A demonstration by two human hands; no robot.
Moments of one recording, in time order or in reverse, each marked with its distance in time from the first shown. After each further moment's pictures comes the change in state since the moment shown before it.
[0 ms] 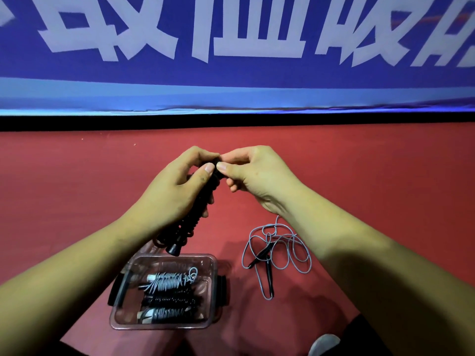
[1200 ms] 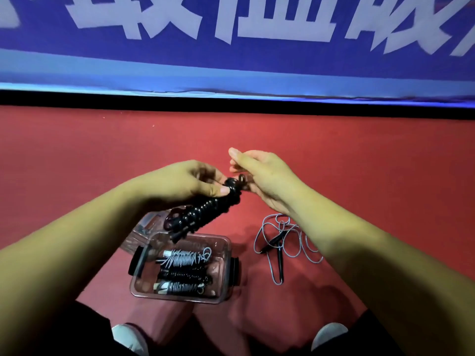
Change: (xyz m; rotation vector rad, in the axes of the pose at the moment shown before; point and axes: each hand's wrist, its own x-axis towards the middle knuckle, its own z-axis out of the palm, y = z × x) left_hand 0.001 -0.031 -0.036 -0.108 -0.426 -0.452; right_hand 0.009 0.041 0.022 0.028 -0.029 0.170
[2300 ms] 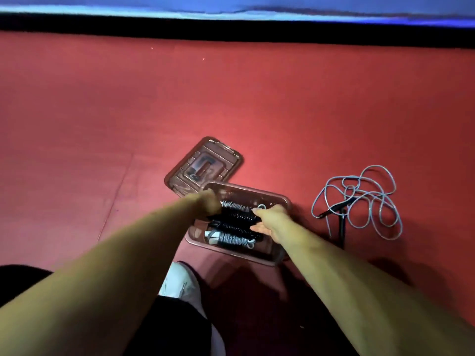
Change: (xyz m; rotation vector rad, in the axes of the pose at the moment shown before) left_hand 0.043 -0.259 -0.033 0.312 0.179 -0.781; right_hand 0.061 0.261 0.115 0.066 0.117 0.793
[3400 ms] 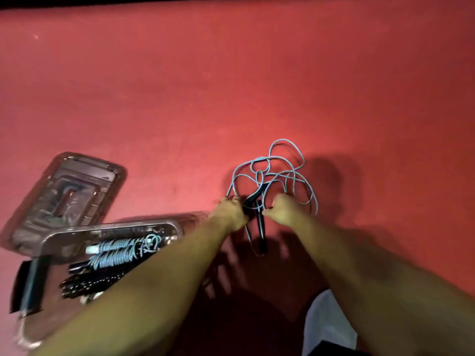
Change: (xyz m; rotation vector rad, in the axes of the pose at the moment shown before) left_hand 0.131 0.229 0.211 0.443 -0.024 0.526; right_hand 0.122 0.005 -0.270 -1.036 0.347 -0.155
